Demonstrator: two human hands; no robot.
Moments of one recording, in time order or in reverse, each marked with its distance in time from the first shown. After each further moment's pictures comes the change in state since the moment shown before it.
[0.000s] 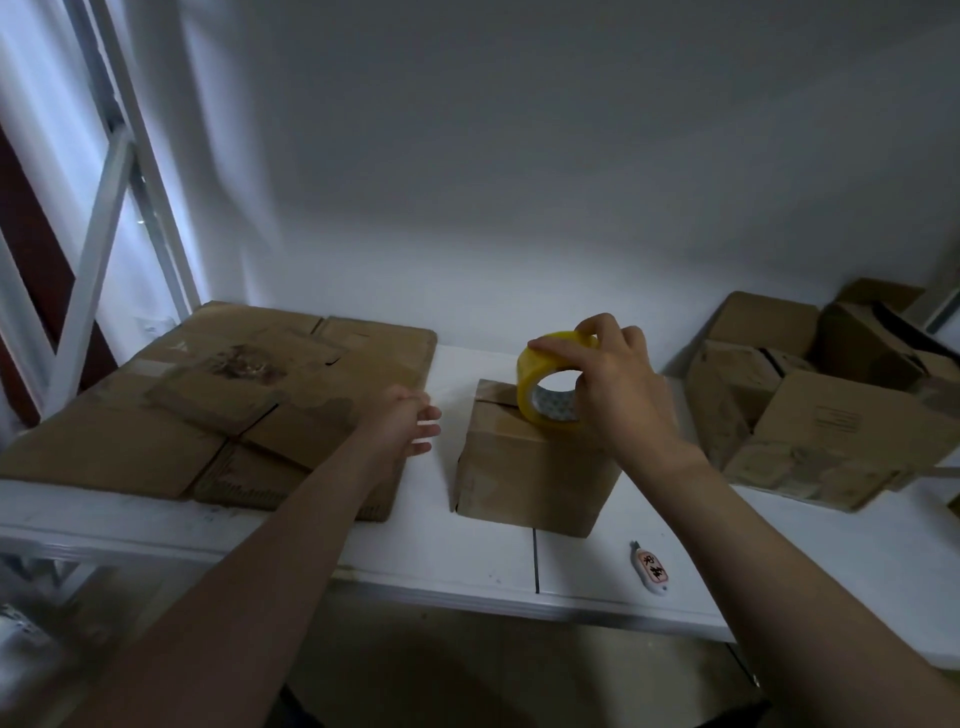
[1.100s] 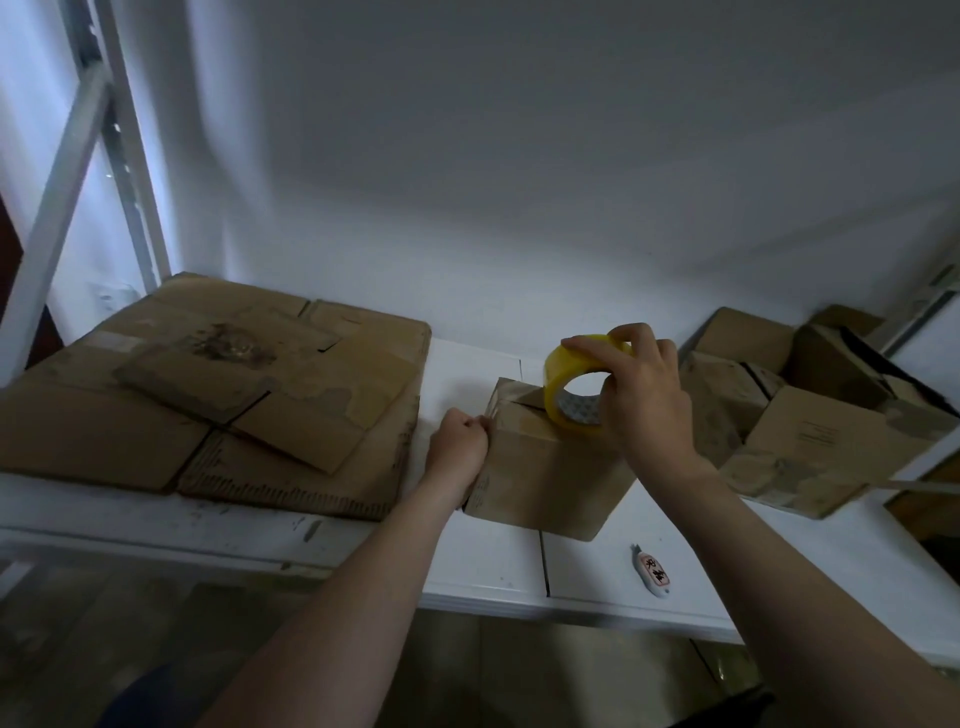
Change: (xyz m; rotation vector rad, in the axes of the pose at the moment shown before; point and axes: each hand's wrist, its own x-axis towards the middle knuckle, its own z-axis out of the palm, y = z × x) left_hand 0.026 -0.052 0.051 0.196 -0.033 0.016; right_hand 0.001 -0.021 0.015 -0.061 0.116 0.128
